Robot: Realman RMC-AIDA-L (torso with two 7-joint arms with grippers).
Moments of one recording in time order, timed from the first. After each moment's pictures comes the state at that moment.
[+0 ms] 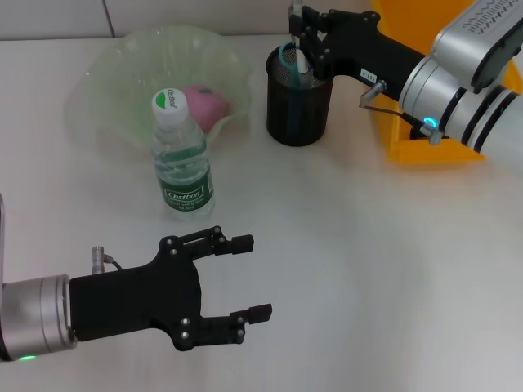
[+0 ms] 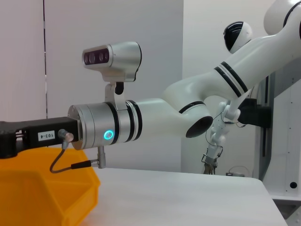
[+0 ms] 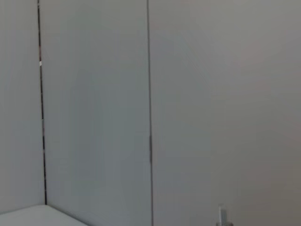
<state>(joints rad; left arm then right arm) -0.20 -2.06 1.35 0.67 1.42 1.60 -0.91 0.71 2.09 -1.53 -0.31 -0.59 -0.92 0.71</state>
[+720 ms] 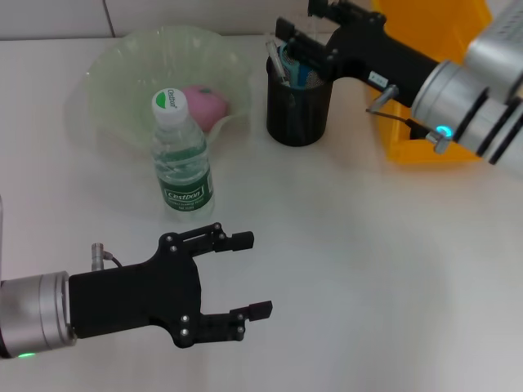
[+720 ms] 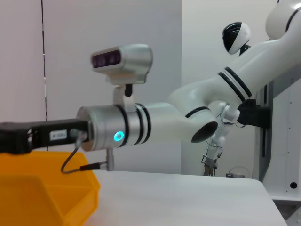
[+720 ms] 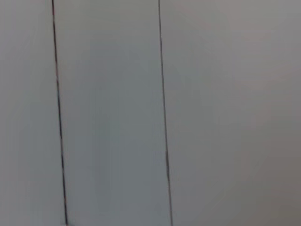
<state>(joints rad) -0.20 -2.06 1.35 0.68 1.41 1.61 -0.91 0.63 2.09 -1.55 -0.38 -0.59 -1.03 0.77</state>
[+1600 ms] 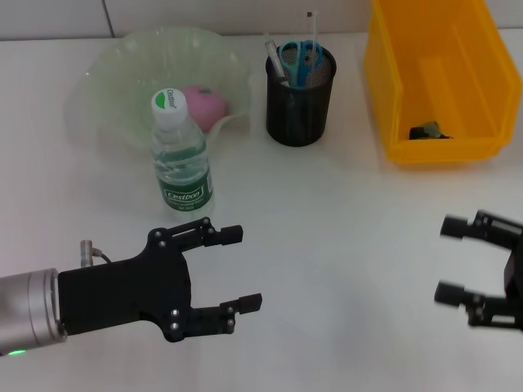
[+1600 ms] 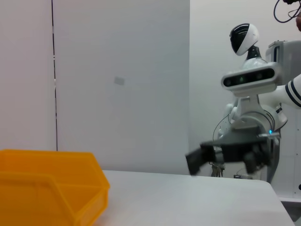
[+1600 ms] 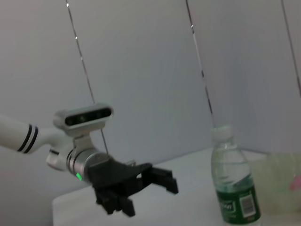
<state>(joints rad) -0.20 -2.06 1.32 0.68 1.41 1.61 -0.91 0.18 2.00 -0.88 -0.65 -1.66 -1.86 1.11</state>
